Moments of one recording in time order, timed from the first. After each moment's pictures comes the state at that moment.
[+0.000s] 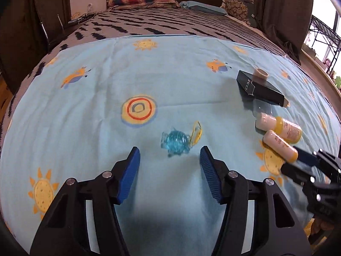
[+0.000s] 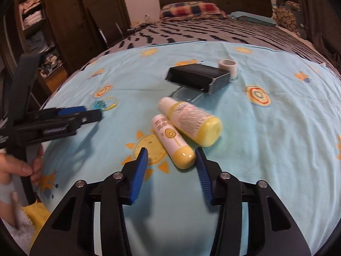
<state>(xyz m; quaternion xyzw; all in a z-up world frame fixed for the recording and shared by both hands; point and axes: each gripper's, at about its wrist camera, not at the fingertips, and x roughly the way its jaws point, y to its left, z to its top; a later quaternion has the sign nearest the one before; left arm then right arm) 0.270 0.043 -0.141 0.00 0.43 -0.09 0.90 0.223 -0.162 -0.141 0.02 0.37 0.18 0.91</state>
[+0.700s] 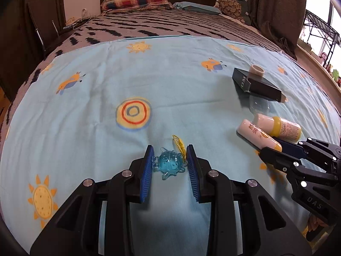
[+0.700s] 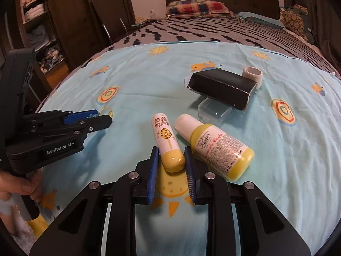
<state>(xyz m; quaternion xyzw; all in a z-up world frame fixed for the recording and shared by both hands) 0.264 0.039 -0.141 0.02 0.43 -0.10 0.90 0.241 -0.133 -0.140 0.00 0.38 0.18 0.91</state>
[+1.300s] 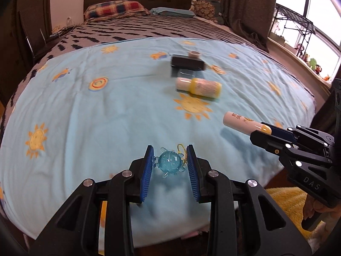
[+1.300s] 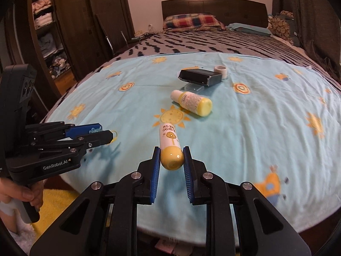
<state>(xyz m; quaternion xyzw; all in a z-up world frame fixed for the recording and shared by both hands) 0.131 -0.012 -0.118 0.02 0.41 -0.17 0.90 0.115 -0.183 -0.119 0.02 0.34 0.17 0.93</state>
